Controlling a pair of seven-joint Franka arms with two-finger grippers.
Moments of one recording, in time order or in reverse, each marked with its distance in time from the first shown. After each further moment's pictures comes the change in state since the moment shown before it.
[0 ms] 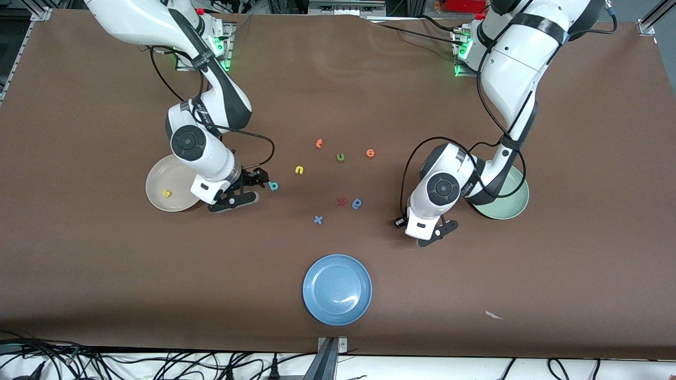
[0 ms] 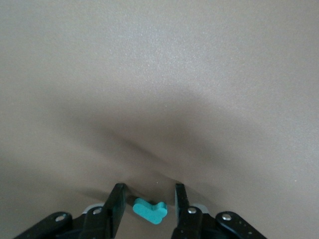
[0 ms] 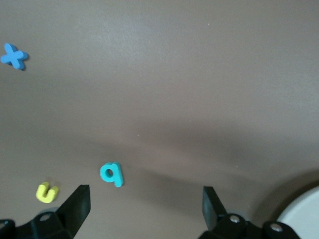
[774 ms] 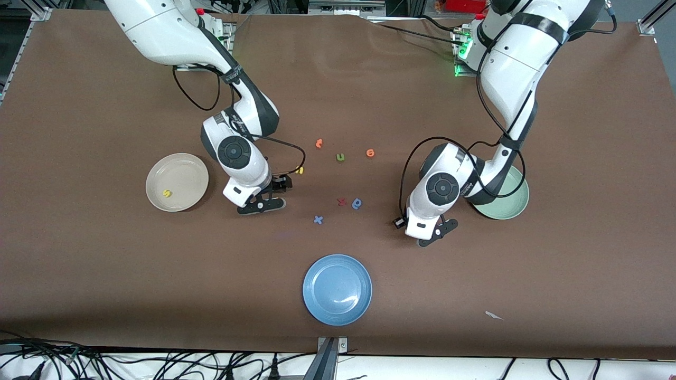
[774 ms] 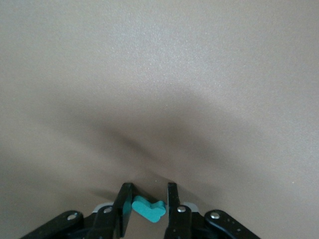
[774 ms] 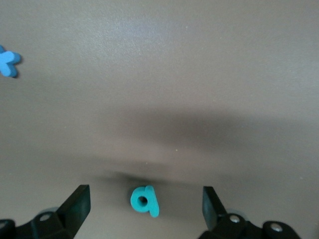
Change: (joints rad) left arm 0.000 0.000 -0.002 0.001 0.000 -0.001 -0.025; right arm 0.093 0.149 -0.008 0.061 -0.084 0.069 0.197
